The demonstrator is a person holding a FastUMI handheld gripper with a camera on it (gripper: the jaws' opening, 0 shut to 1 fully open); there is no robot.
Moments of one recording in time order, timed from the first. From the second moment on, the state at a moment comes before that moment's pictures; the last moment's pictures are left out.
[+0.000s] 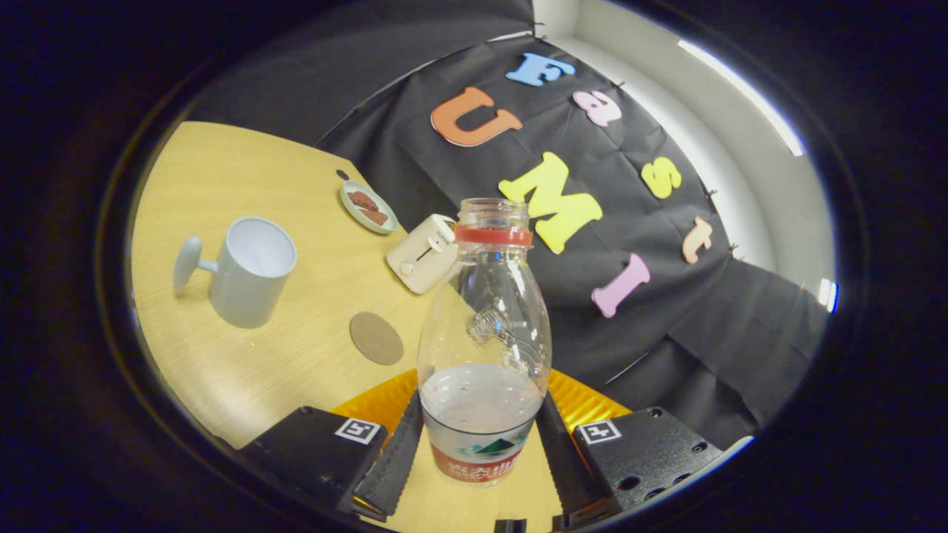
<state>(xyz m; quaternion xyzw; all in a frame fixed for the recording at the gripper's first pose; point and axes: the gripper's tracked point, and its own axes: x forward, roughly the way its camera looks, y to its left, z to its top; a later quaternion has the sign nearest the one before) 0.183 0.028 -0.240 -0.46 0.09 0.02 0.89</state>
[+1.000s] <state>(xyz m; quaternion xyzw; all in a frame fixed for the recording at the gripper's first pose) 0.210 0.054 -0.250 -0.67 0.09 0.04 0.74</state>
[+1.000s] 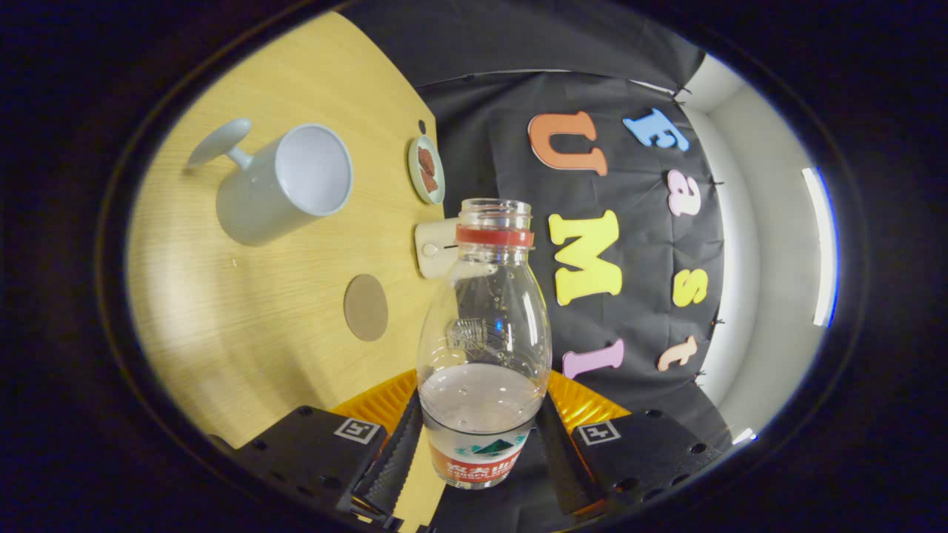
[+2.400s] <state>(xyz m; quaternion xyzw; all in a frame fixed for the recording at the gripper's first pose) 0.209 0.079 -0.243 -0.77 0.08 0.01 0.63</state>
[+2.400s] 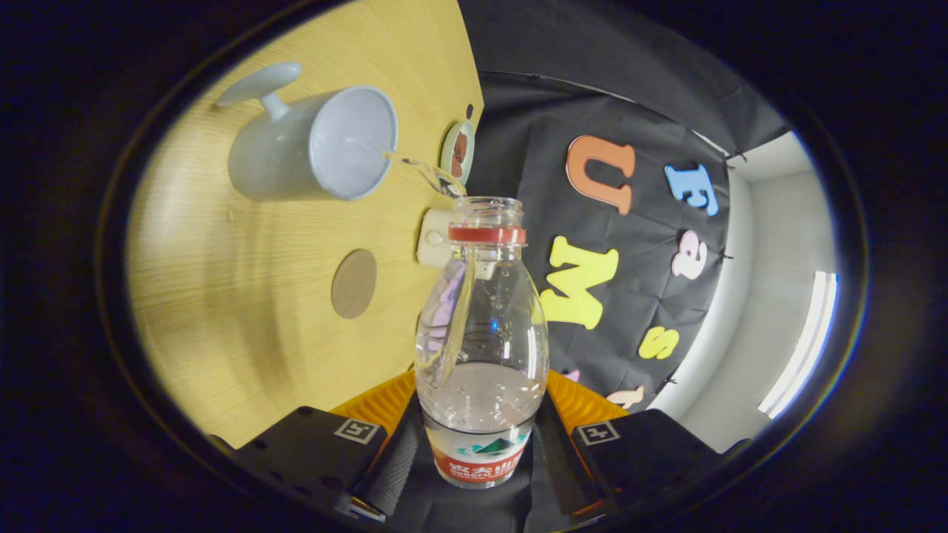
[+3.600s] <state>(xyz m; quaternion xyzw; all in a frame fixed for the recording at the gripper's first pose) 0.204 0.080 -0.215 -0.80 0.06 -0.04 0.59</state>
